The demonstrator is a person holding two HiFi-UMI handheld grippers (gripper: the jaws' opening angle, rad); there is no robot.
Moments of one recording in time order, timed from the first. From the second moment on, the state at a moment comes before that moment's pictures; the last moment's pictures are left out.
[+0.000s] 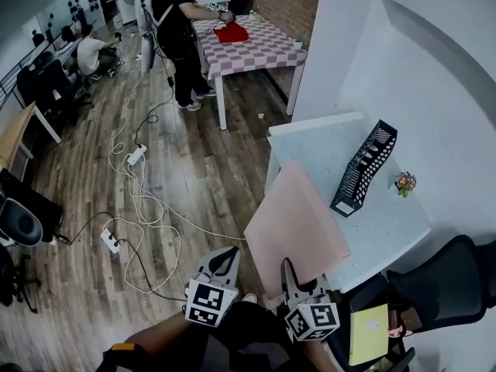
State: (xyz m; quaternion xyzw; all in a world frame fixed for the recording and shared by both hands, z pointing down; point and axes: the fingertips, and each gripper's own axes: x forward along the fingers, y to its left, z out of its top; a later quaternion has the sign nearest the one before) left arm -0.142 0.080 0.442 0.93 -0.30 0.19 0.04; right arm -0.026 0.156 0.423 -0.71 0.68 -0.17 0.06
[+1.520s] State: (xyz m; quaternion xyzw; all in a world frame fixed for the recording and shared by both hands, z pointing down) left arm 0.032 -0.125 0.424 0.98 -0.06 0.16 0.07; right arm 0.108 0.024 0.337 -0.88 0.46 -0.10 0.08
